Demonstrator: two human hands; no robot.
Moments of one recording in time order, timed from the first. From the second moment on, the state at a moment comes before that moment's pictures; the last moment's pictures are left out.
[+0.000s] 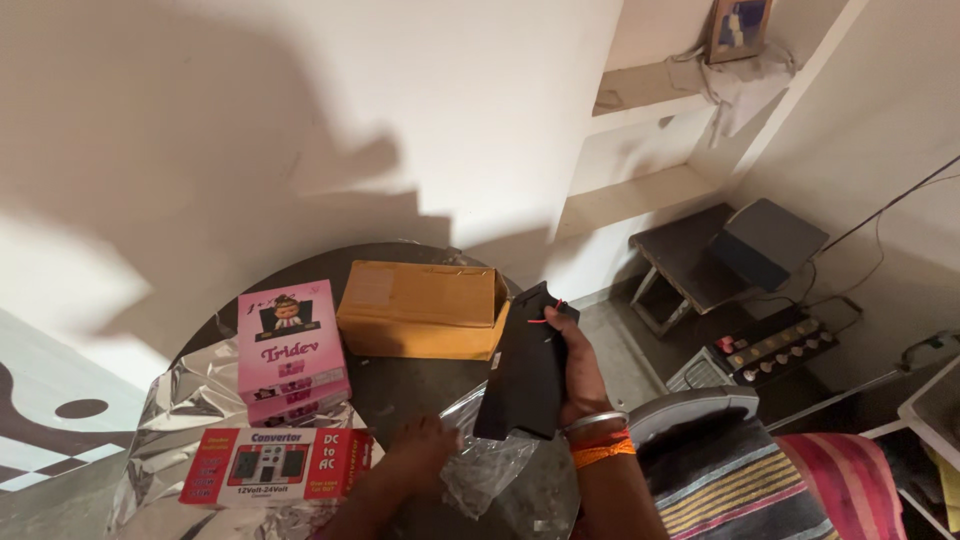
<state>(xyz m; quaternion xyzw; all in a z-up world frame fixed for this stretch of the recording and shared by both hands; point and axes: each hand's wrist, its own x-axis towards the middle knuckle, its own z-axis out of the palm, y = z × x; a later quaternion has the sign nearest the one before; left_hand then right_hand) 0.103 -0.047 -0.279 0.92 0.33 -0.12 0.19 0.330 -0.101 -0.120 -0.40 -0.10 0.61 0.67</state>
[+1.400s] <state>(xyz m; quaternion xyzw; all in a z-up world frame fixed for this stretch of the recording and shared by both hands) 0.156 -0.038 -0.066 0.71 0.37 0.51 0.31 0.322 -0.122 -0.098 -0.42 -0.43 0.57 0.56</state>
